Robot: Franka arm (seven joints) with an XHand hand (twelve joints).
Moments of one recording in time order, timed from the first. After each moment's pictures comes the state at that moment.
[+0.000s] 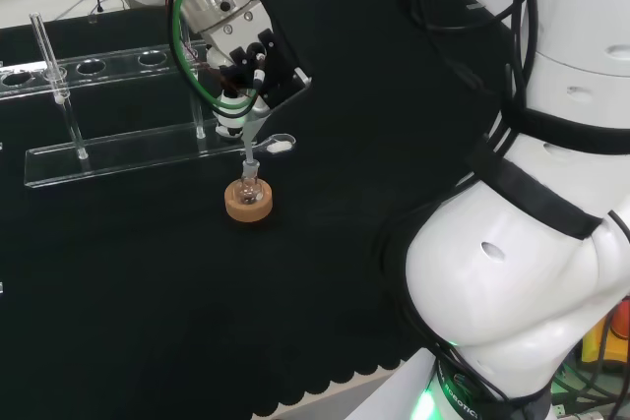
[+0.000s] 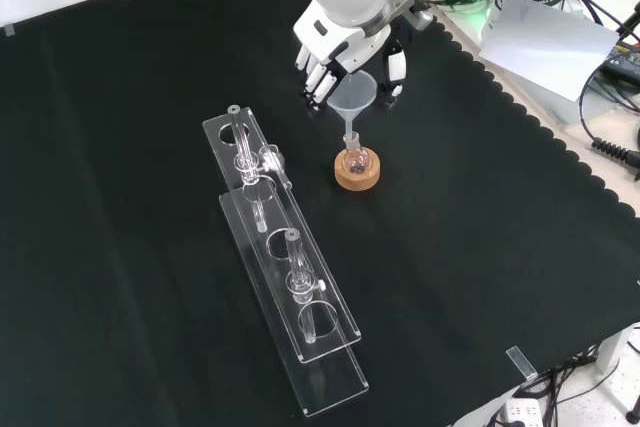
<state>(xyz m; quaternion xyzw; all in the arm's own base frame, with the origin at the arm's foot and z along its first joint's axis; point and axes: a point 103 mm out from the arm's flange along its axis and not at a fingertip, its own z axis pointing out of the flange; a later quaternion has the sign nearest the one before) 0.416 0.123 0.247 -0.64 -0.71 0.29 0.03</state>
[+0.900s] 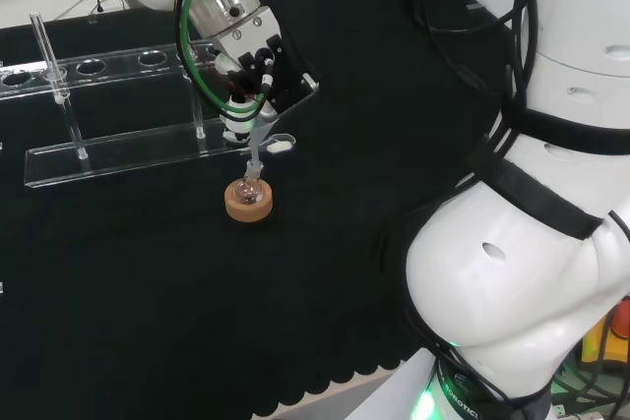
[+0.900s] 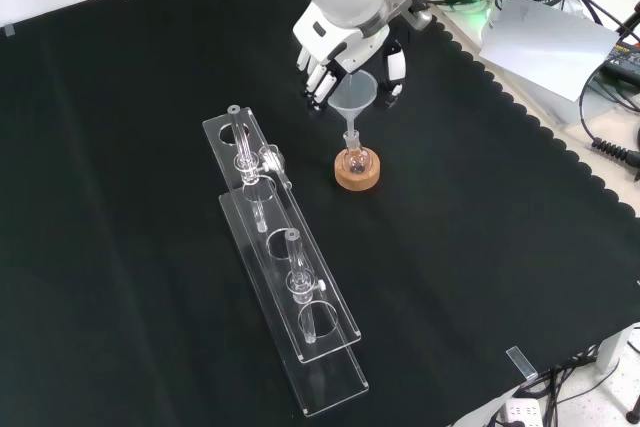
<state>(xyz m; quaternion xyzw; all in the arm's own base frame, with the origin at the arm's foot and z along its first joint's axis) 0.412 0.117 0.239 -0.64 -0.71 0.29 0.04</state>
